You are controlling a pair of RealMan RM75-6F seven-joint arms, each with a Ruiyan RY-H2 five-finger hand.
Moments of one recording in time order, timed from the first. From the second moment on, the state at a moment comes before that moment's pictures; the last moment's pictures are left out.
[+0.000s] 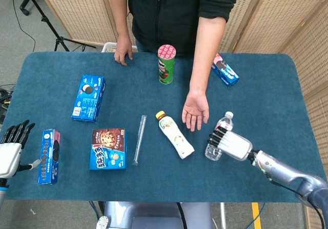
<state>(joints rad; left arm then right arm) -0.14 -1.16 -0.03 -1.50 1.48 1.39 -0.07 0.66 -1.43 -0.19 -0.84 -1.99 1.31 0.14</state>
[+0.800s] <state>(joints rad) -0.13 -1.09 -0.03 -1.62 1.54 1.46 -0.08 0.49 -1.07 -0.08 -1.62 -1.74 1.45 -0.15</state>
